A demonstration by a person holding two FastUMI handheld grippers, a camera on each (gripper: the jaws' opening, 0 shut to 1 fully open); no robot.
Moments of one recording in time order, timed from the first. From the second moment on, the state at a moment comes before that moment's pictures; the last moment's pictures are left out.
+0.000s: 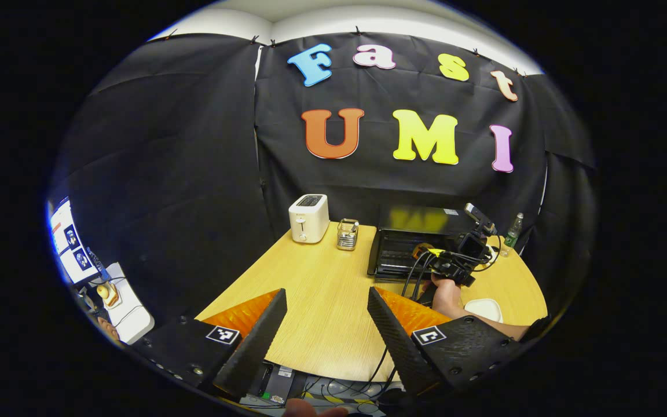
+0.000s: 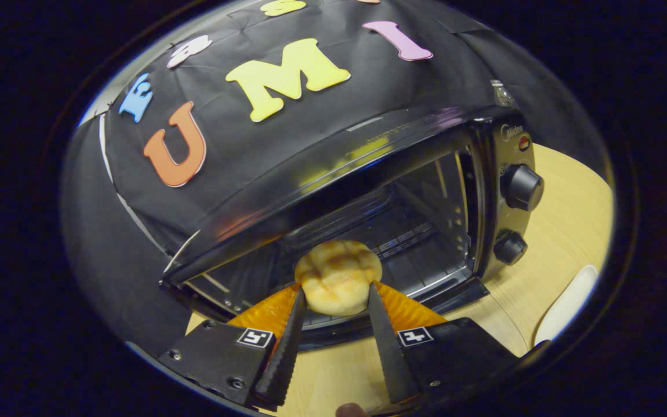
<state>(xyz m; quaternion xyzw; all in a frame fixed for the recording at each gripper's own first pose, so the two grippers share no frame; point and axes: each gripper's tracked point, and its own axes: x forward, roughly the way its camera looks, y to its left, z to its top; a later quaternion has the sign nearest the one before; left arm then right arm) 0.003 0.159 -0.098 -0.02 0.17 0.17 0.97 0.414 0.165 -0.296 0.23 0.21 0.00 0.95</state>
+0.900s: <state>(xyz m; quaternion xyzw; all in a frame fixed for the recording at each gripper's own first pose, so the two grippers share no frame) -0.016 0.137 -0.100 -0.04 0.15 0.16 0.97 0.311 0.183 -0.260 0.17 0.22 0.08 0.96</state>
